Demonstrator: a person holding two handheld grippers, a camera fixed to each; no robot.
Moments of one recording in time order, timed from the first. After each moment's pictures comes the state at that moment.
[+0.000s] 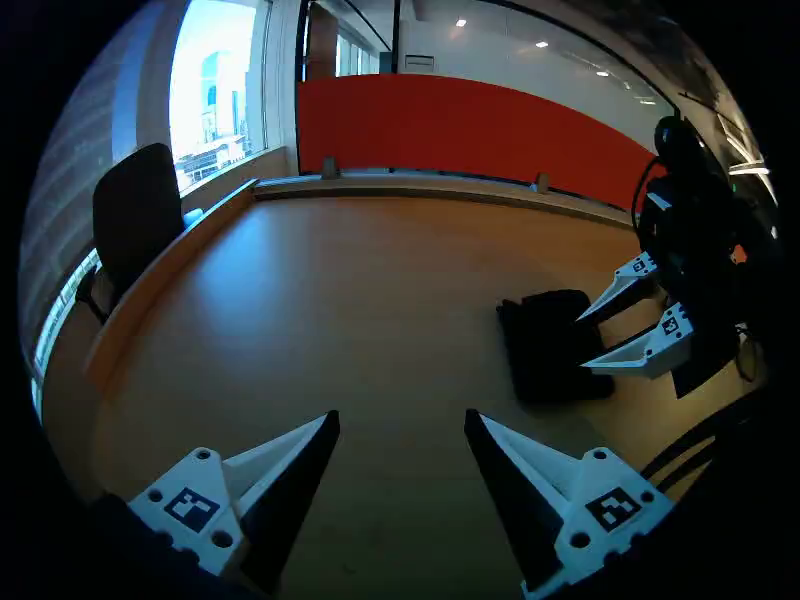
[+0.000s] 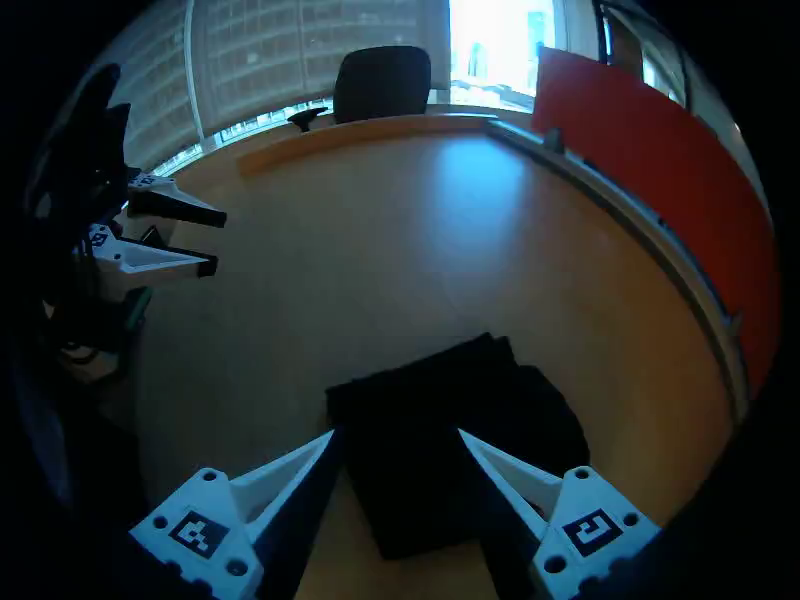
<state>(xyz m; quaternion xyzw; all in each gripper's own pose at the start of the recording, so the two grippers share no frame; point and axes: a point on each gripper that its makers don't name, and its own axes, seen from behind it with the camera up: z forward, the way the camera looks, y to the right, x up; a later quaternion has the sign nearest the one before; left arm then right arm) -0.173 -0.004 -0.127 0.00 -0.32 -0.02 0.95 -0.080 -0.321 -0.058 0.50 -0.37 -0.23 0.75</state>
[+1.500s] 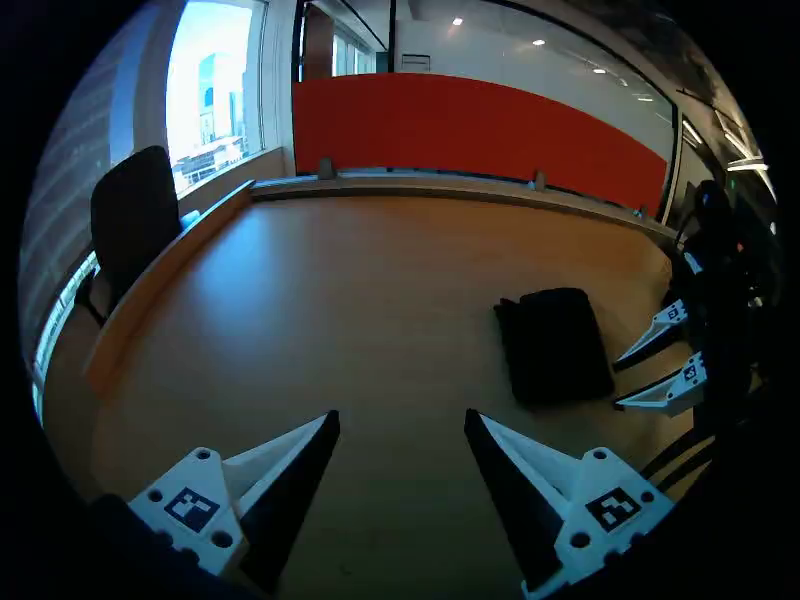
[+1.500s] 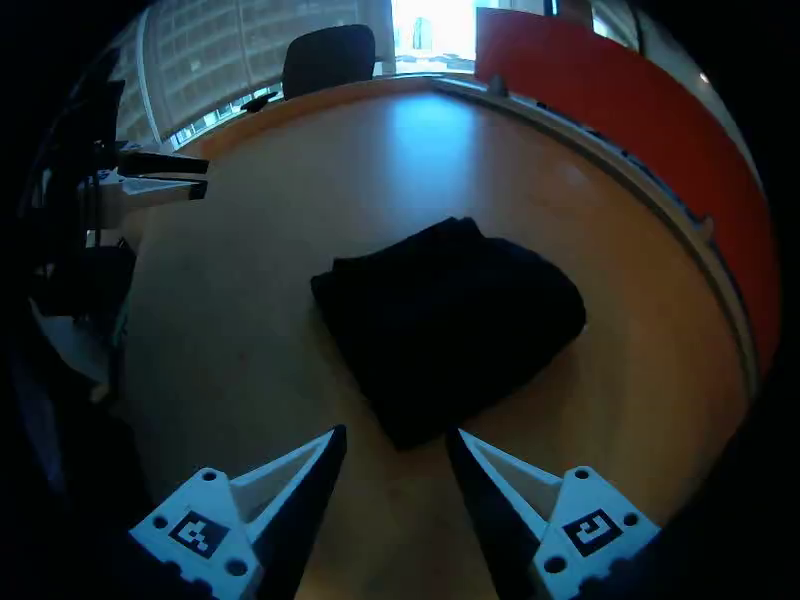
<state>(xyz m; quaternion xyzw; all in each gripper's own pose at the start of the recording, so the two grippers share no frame) -0.175 0.000 -0.125 0.00 -0.32 -0.01 0.95 -0.116 -0.249 -0.107 0.42 -0.43 -0.21 0.77</state>
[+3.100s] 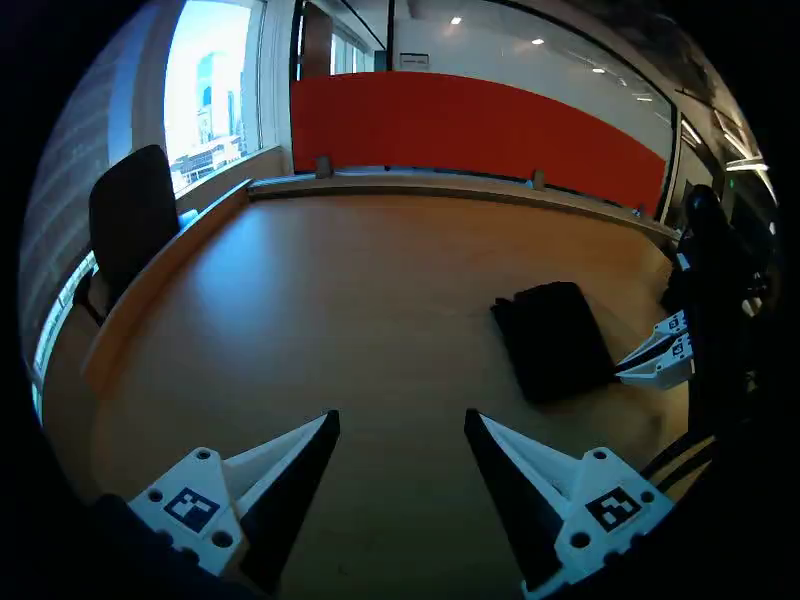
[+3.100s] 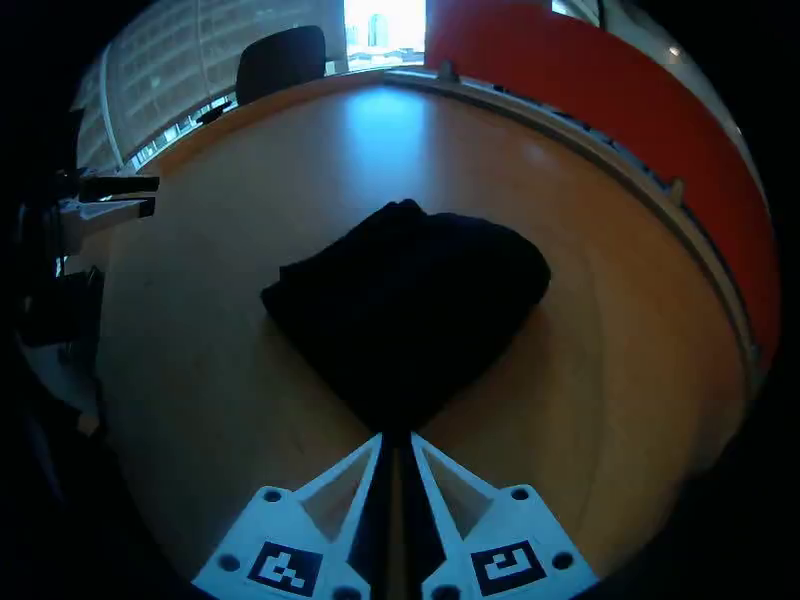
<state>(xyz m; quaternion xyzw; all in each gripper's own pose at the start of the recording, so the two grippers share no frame) -0.175 0.001 -0.125 -0.01 -0.33 -0.01 0.95 -0.125 -0.229 -0.089 0.36 -0.44 -0.19 0.80</state>
